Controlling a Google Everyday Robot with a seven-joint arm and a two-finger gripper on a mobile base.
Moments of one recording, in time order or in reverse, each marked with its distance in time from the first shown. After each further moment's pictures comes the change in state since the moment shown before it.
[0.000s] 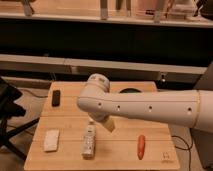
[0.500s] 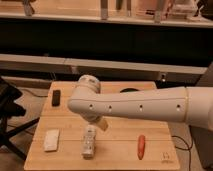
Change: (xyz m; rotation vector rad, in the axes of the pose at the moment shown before) arm -0.020 -0.022 0.000 0.026 0.002 -0.092
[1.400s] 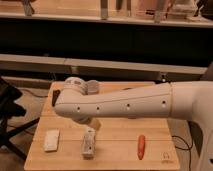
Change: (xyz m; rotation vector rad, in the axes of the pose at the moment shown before) arm -0.030 -0.029 -0.006 -0.002 0.012 -0.166
